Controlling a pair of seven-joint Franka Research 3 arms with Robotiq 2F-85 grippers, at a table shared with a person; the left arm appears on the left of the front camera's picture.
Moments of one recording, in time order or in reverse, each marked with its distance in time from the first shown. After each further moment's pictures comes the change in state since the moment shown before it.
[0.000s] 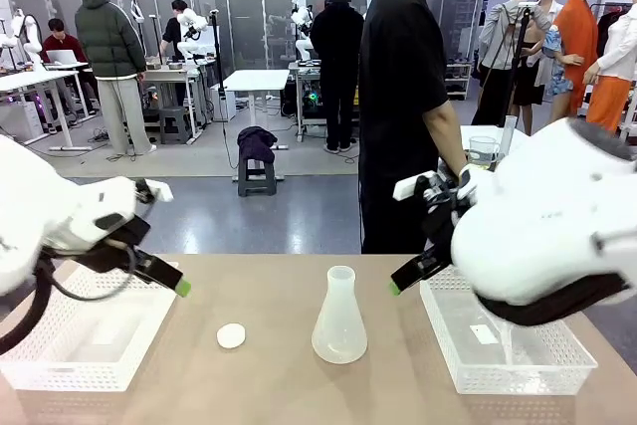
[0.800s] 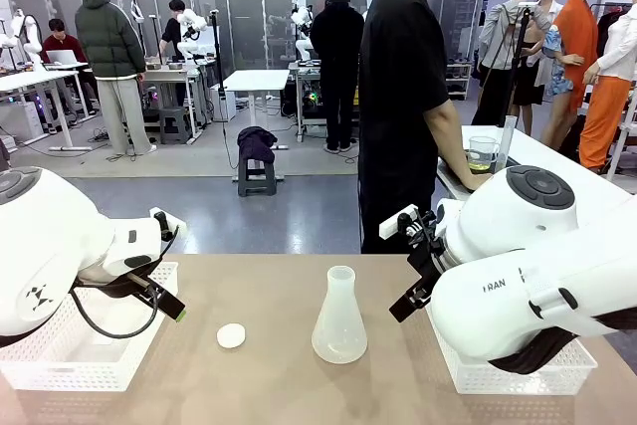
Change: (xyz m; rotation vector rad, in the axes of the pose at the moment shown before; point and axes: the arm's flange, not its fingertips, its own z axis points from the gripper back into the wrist) left arm -0.018 0.012 -0.067 0.253 0.111 -0.102; right arm -0.019 0.000 -0.071 -0.172 0.085 0.124
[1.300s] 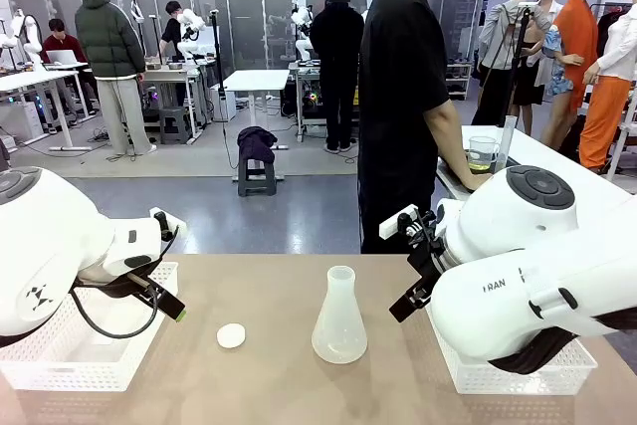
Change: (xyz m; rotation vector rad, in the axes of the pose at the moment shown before) left arm 0.000 0.000 0.000 0.000 0.000 0.000; right arm 0.000 0.000 0.000 0.000 0.000 0.000
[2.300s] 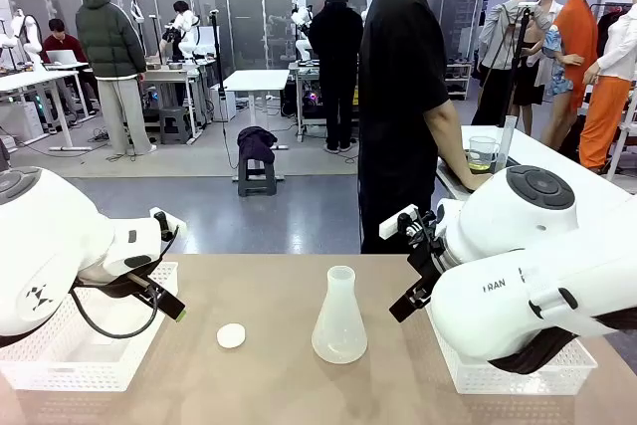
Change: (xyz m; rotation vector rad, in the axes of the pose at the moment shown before) left arm 0.000 0.000 0.000 0.000 0.000 0.000; right arm 0.000 0.000 0.000 0.000 0.000 0.000
